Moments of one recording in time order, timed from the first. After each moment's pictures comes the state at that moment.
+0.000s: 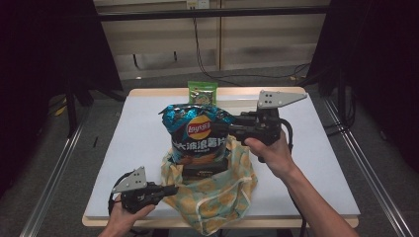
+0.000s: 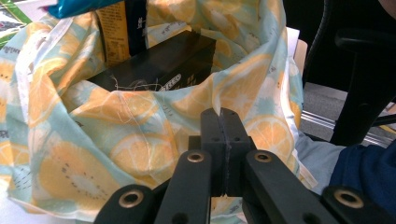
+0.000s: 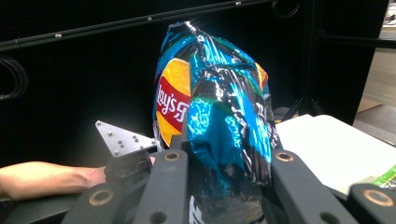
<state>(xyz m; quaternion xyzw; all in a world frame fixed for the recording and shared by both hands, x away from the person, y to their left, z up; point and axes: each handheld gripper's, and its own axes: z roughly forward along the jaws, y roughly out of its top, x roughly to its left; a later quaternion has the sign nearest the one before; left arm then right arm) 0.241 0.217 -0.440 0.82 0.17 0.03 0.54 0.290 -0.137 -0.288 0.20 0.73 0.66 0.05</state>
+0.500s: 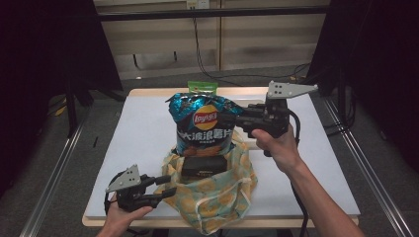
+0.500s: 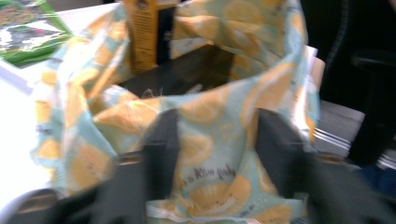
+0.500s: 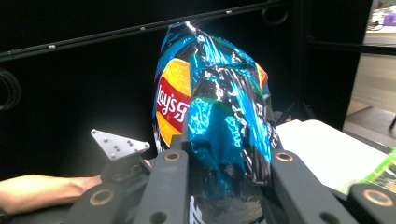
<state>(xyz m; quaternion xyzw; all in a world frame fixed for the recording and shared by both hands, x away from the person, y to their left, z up) 0.242 0.227 -0.437 0.80 0.22 0.05 0.56 0.295 -0.152 -0.275 0.21 0.71 0.66 0.06</state>
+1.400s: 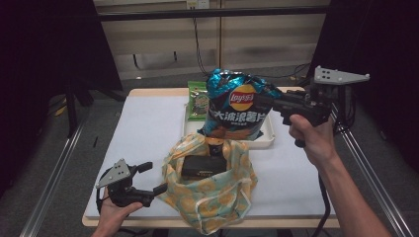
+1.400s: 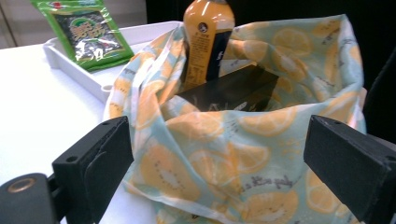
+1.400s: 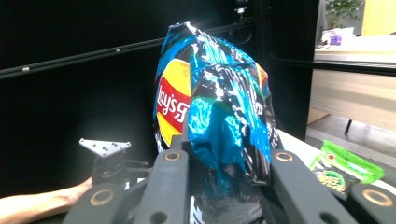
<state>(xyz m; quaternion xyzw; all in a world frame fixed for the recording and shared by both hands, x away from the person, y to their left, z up) 0.250 0.245 -0.434 0.77 0.28 0.11 0.56 0.290 -0.222 -0.249 0.25 0.69 0.68 0.10</state>
